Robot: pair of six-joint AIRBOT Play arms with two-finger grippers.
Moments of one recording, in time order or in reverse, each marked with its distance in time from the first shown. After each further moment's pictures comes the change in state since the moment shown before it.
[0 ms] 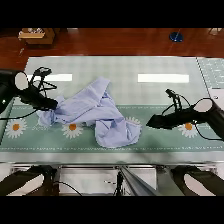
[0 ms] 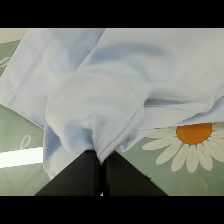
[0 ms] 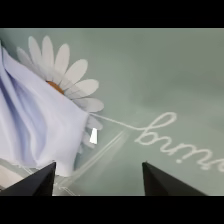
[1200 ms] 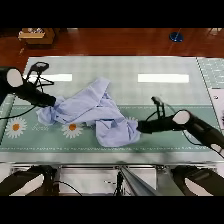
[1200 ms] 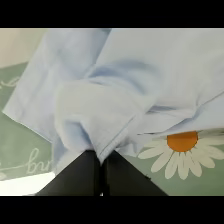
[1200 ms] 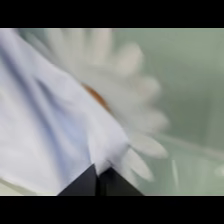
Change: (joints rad) left arm 0.005 0.050 0.071 -0.026 0.002 0.041; right arm 0.285 0.034 -0.049 0.099 -0.278 0.169
